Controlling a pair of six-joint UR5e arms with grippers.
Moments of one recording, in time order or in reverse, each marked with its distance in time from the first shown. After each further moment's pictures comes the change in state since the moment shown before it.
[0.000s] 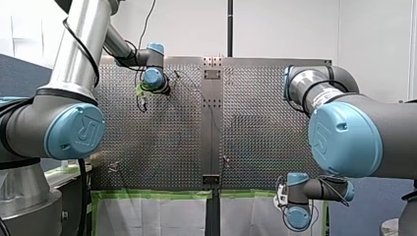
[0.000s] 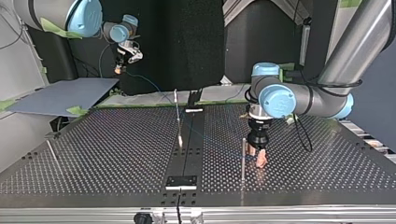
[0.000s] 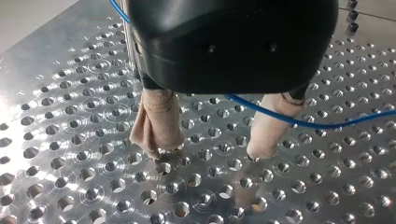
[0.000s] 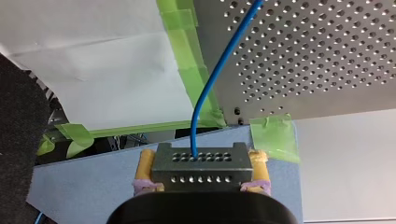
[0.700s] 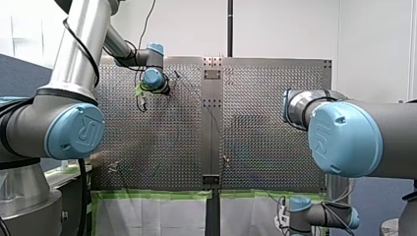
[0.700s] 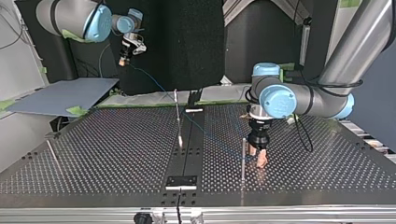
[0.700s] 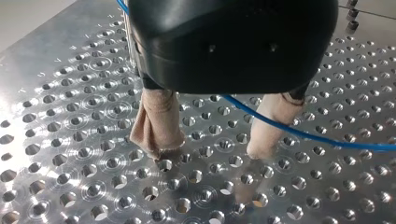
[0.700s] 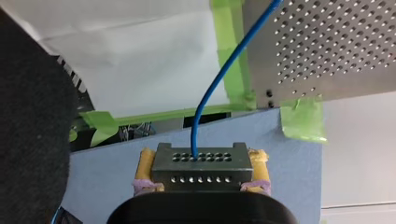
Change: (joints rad) left arm 0.003 0.000 0.000 0.000 0.000 0.000; right arm -0.006 0.189 -0.044 -0.189 0.003 -0.012
